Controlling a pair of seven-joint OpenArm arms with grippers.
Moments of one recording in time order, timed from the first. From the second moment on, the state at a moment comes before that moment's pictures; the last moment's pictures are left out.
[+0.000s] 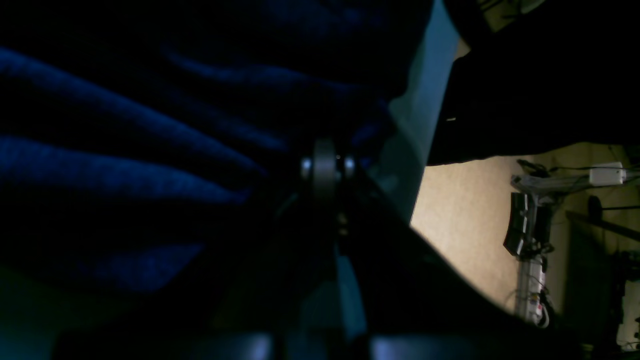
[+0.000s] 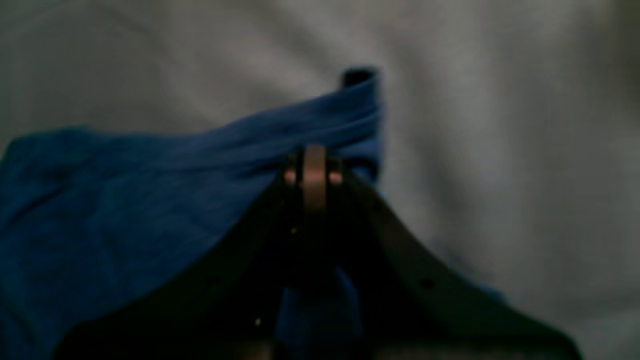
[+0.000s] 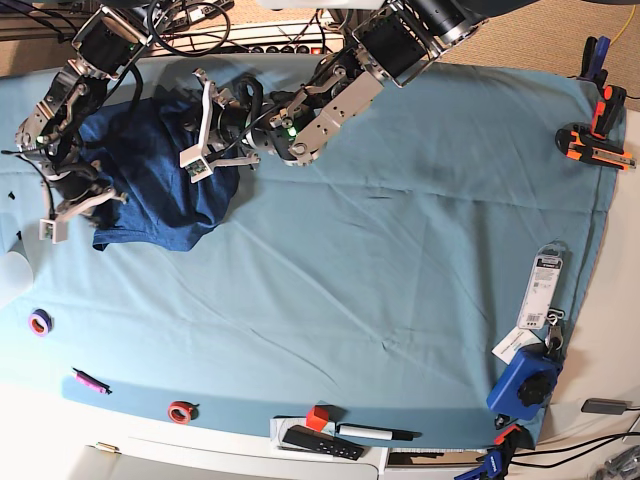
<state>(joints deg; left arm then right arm) -8.7 10.2 47.5 71.4 -27.6 -21.1 43.9 3.9 14.6 42.7 81.1 18.0 37.0 -45.0</state>
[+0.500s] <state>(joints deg) -6.5 10.2 47.5 71.3 -32.8 -32.6 49.8 5.8 17.6 42.3 81.1 12.5 33.9 -42.1</state>
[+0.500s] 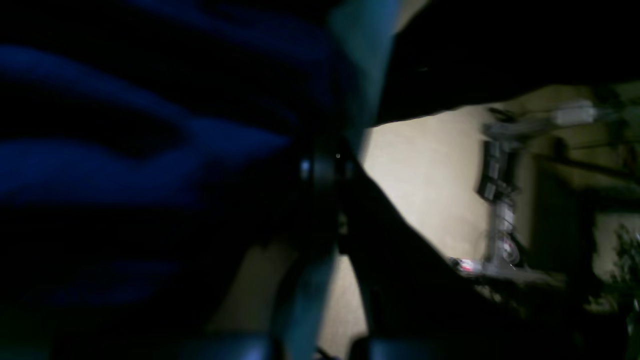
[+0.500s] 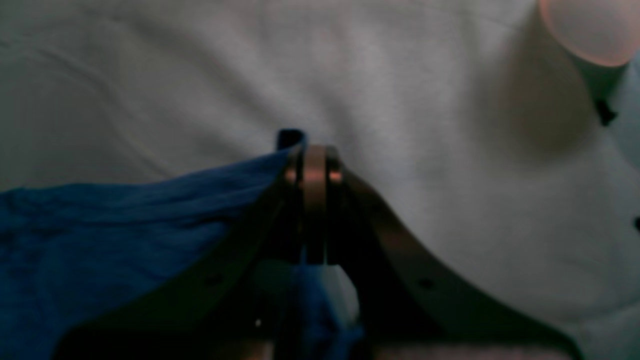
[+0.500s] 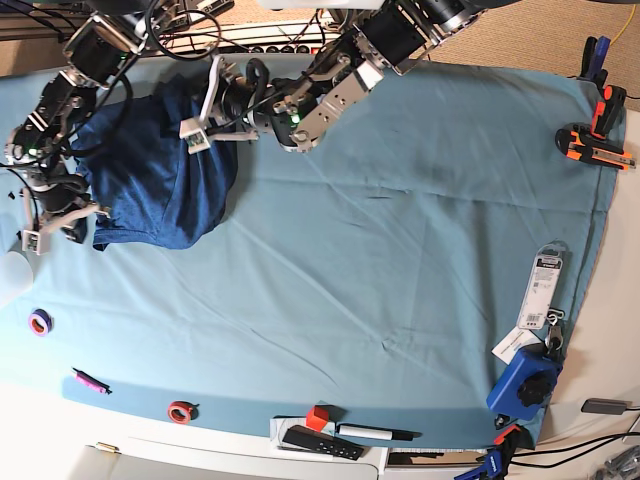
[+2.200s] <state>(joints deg) -19.8 10.2 54.3 68.6 -16.7 -15.8 22.0 -9.7 4.5 72.5 81.1 70.1 39.8 -73.3</state>
